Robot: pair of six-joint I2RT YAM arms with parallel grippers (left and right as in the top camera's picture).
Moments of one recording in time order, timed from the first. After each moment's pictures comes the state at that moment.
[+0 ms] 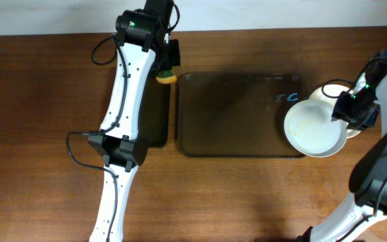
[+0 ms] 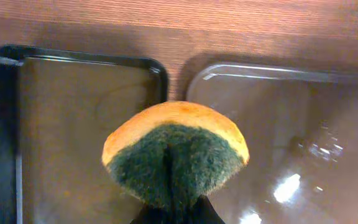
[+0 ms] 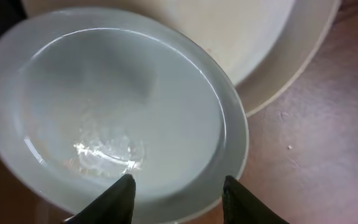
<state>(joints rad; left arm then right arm) -0.31 2.61 3.08 -1.68 0.00 -0.36 -0.41 2.01 1.68 -1.25 -0.03 0.12</state>
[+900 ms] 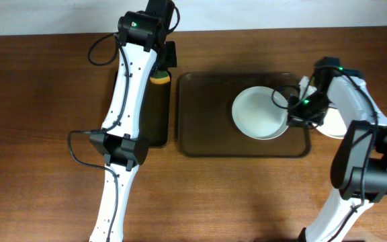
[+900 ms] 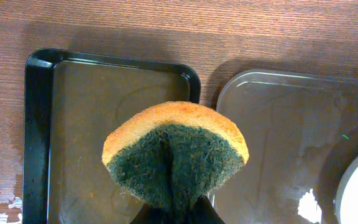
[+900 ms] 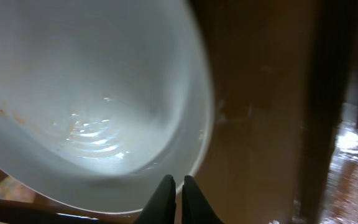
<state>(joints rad) -0.31 2.63 3.08 -1.69 -0.09 -0.36 -0.15 2.05 1.52 -1.06 -0.26 0.04</state>
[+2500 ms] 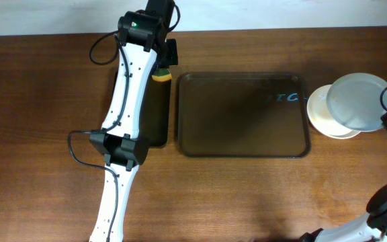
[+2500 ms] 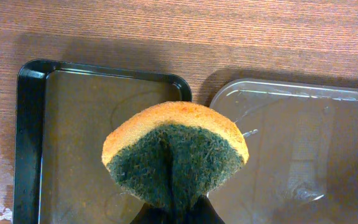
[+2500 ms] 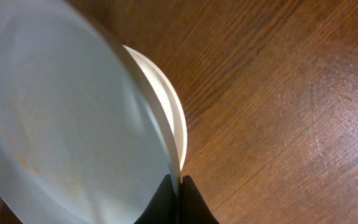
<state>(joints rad) -0.31 2.63 3.08 -1.65 -0.08 -0.36 -0.76 1.84 1.49 -0.88 -0.25 0.23</state>
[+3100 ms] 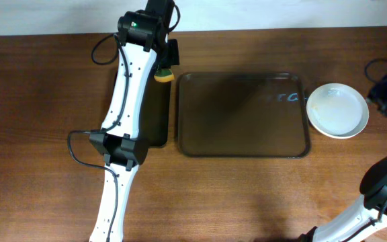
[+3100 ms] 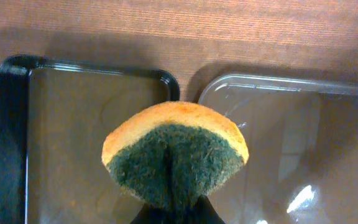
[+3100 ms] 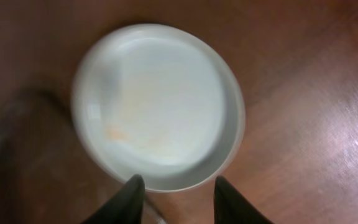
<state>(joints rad) -0.30 2.63 3.08 -1.66 -0.03 -0.36 -0.55 1.99 1.91 -1.23 -0.14 0.25</state>
